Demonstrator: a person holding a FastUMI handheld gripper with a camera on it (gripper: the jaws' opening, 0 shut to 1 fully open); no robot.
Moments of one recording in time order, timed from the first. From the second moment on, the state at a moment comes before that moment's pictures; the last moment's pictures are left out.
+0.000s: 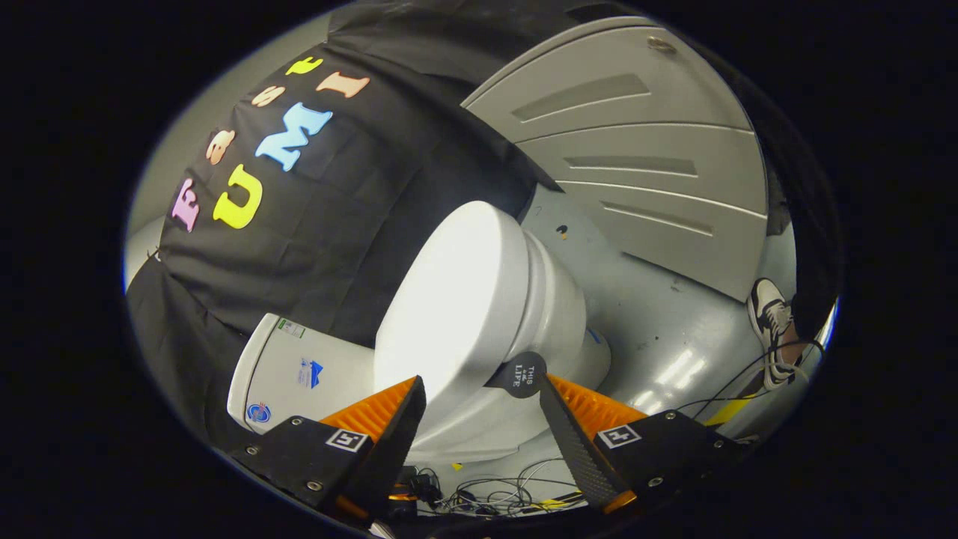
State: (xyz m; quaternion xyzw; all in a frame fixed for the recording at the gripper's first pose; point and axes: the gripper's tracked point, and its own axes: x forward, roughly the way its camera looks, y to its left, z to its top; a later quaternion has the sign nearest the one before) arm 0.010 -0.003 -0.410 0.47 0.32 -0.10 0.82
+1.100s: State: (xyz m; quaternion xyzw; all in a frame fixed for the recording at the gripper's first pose) arm 0.046 0.003 -0.456 0.63 0.24 -0.06 0.74
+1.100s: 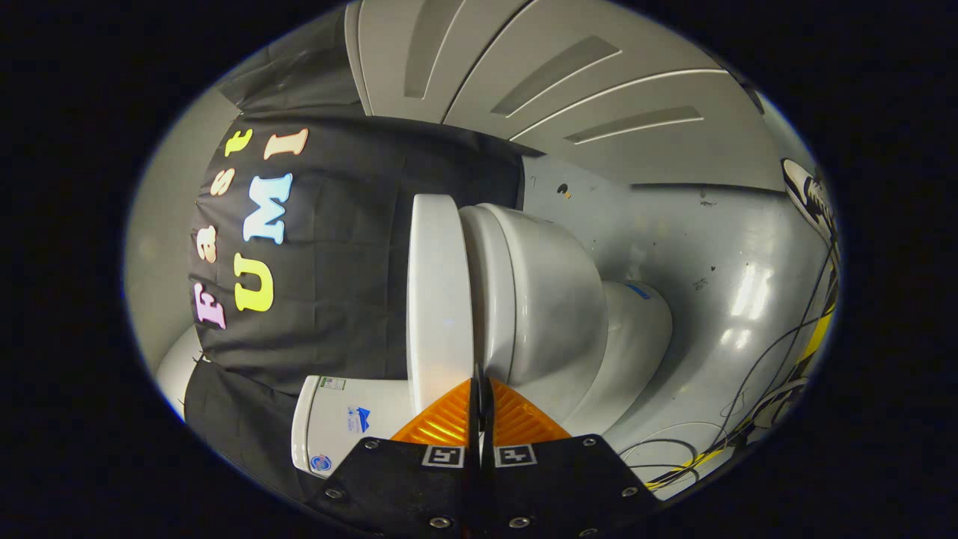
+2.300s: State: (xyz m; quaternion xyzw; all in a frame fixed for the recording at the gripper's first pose) arm 0.056 0.024 -0.353 0.40 0.27 -0.07 0.87
